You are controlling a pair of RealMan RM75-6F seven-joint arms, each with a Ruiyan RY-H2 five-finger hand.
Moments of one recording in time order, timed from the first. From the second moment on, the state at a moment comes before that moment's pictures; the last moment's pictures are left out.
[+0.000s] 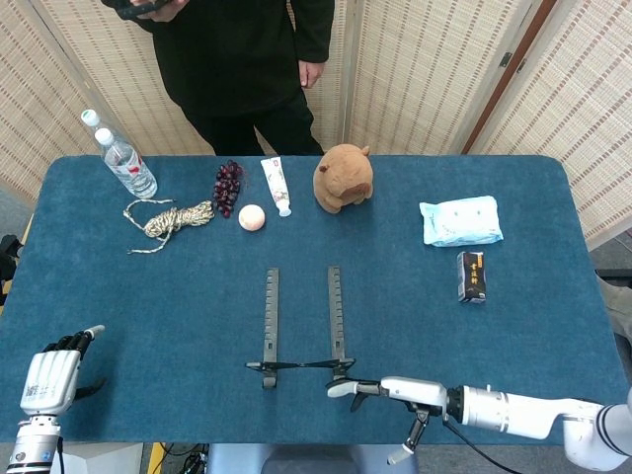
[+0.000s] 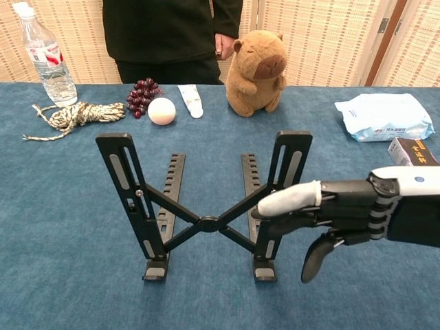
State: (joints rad) left arm -0.08 -1.36 -0.02 -1.42 1.44 1.44 0.23; right arm 0.83 -1.28 -0.43 -1.44 -2.09 1.38 1.38
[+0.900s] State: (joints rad) left arm -0.08 -1.36 -0.01 -1.42 1.44 1.43 0.23; right arm 0.81 -1.34 -0.39 -1.34 -1.95 1.36 1.50
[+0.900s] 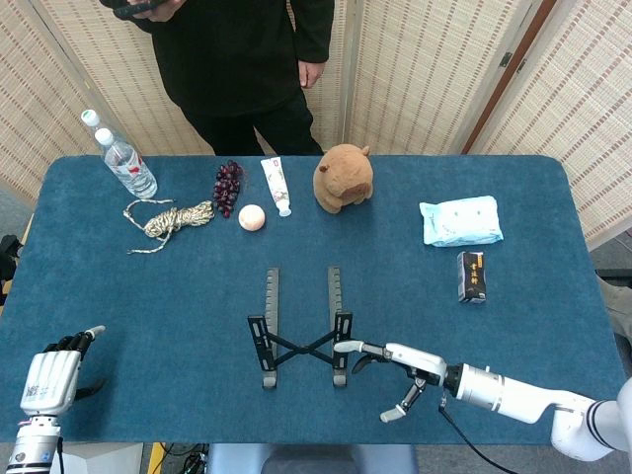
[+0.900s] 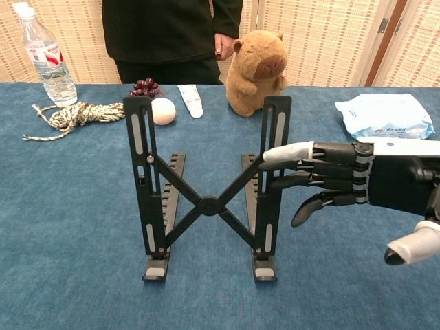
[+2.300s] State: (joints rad) left arm -0.34 -1.48 -0.07 -1.18 1.83 1.57 -0.04; right arm 0.73 -1.12 -0.24 -1.77 -1.62 1.17 0.57
